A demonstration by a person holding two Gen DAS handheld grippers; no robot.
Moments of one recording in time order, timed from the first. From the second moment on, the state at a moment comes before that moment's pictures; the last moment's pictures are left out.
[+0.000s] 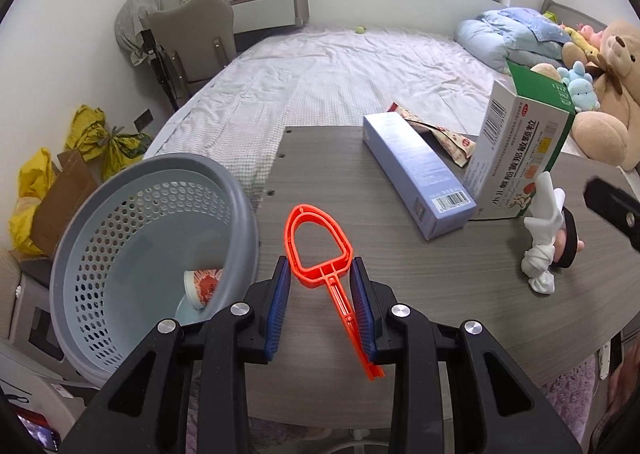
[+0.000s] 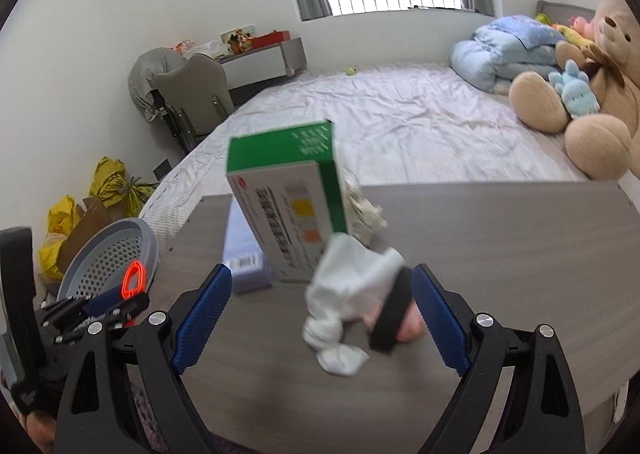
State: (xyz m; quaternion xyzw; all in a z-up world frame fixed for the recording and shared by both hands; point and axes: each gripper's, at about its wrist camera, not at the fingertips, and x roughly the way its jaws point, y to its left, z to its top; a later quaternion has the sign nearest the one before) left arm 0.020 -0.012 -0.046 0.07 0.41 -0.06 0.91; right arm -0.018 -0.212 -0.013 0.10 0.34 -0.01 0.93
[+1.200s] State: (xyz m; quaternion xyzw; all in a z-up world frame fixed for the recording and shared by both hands) left arm 0.030 0.034 -0.043 0.03 0.41 -0.05 0.91; right arm 0.075 -0.188 -0.026 0.07 0.36 -0.04 0.93
